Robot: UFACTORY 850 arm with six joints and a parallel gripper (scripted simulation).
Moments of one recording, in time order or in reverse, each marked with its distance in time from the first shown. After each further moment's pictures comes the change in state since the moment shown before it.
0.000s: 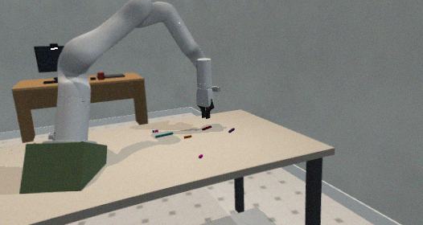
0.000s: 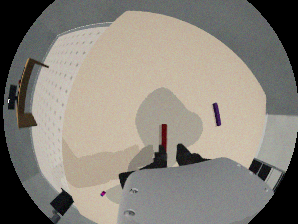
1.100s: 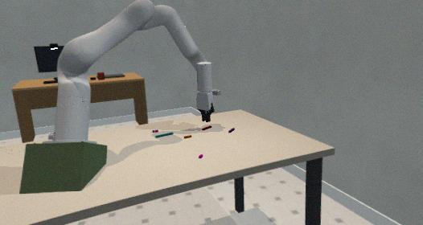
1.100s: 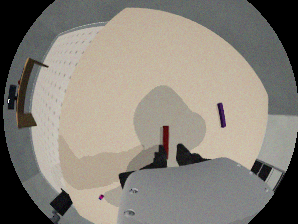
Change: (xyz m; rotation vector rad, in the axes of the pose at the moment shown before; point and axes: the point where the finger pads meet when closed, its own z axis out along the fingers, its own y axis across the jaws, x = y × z) arm 0.001 0.000 0.020 0.001 -0.001 0.000
